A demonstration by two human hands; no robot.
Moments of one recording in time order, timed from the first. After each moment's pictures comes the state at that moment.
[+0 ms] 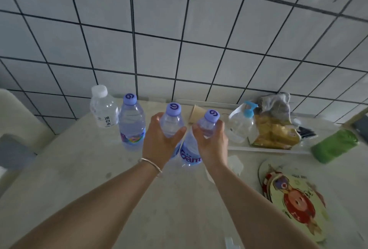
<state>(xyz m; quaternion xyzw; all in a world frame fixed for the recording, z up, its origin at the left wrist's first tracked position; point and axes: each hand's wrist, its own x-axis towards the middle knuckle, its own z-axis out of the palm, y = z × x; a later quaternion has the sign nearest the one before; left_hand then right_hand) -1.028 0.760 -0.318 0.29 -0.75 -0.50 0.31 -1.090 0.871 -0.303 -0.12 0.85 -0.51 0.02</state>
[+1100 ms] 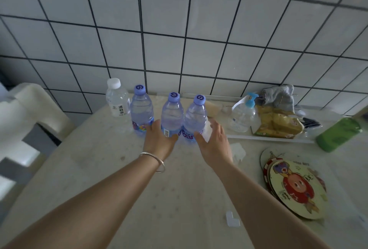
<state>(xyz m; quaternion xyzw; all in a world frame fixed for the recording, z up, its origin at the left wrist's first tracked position) -0.980 0.776 -0.312 0.38 -0.80 -0.44 0.16 -1.052 0.908 -0.295 -0.21 0.91 -0.36 0.07</state>
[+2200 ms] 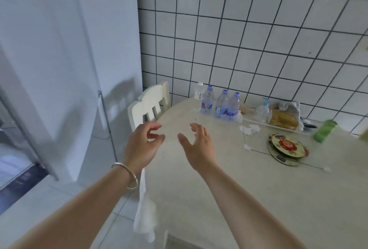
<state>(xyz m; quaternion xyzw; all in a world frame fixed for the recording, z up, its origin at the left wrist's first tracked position) -0.430 0.978 -0.136 0.37 -0.77 -0.39 0.35 -0.558 1.069 -0.142 -0.40 0.81 -0.41 0.09</state>
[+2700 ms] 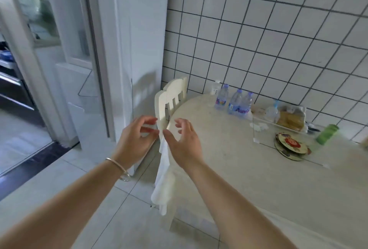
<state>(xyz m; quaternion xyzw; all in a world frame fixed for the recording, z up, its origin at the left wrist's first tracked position) -0.269 1.004 -0.129 0.34 -0.77 -0.37 0.40 -0.388 1.086 -0.118 -0.49 0.76 -0.42 0.09</state>
